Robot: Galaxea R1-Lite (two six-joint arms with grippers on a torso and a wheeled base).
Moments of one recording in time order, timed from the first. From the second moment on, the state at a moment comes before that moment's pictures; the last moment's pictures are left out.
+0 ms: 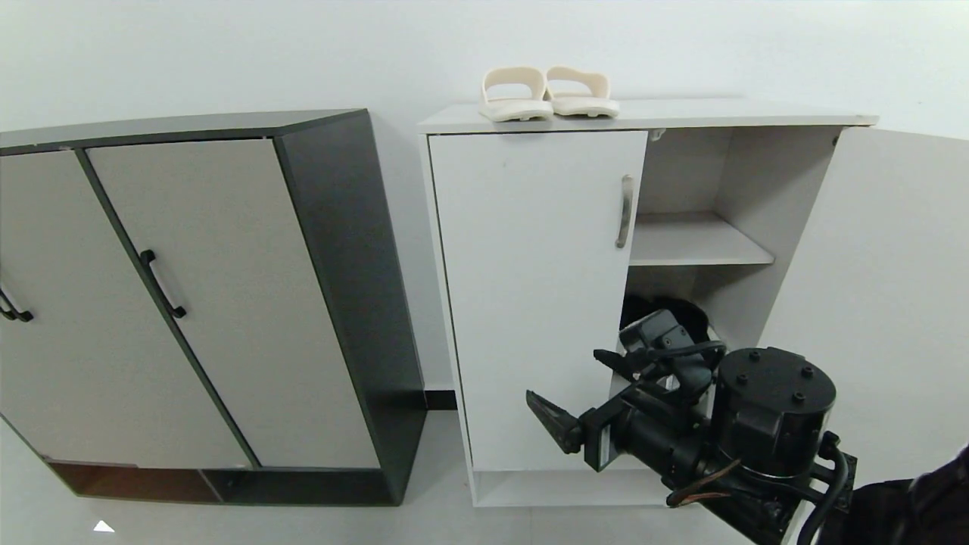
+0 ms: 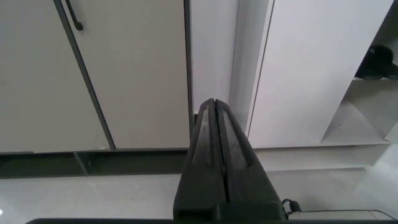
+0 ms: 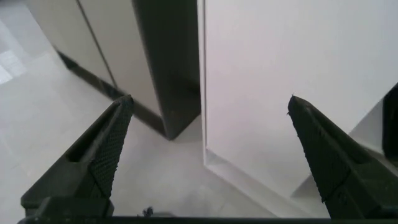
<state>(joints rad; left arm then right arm) 0.00 0.00 0.00 0.00 0.02 0.01 0.86 1.87 -0.57 -1.23 -0.16 0.06</state>
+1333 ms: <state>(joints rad) 0.00 0.00 0.00 0.00 0.01 0.00 0.83 1.92 -0.55 -1.28 -0.16 0.04</state>
